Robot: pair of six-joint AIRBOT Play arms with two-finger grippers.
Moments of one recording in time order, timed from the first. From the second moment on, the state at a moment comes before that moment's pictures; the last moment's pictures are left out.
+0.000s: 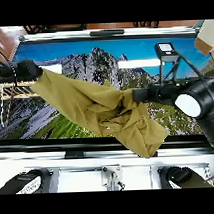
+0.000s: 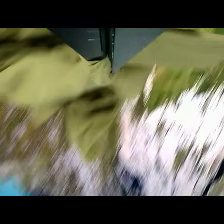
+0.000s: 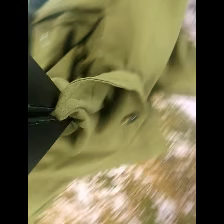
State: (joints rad) left arm -0.06 -1.06 1.43 1.07 -1.12 -1.54; right arm 0.54 -0.95 1.23 -1.68 1.15 1.96
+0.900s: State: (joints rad) left arm -0.07 -1.10 1.72 0.73 -0.51 -1.39; right arm 0.54 -0.92 1.50 -1.83 1.25 1.94
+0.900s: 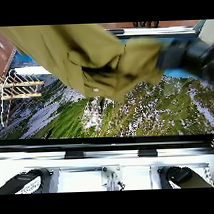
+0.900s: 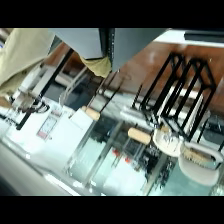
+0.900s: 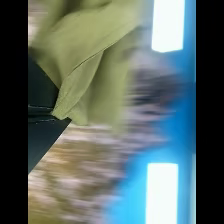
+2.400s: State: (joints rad) left arm 0.09 -1.41 1.60 0.73 -0.90 -1.39; right arm 0.48 -1.03 1.48 -1.93 1.09 1.87
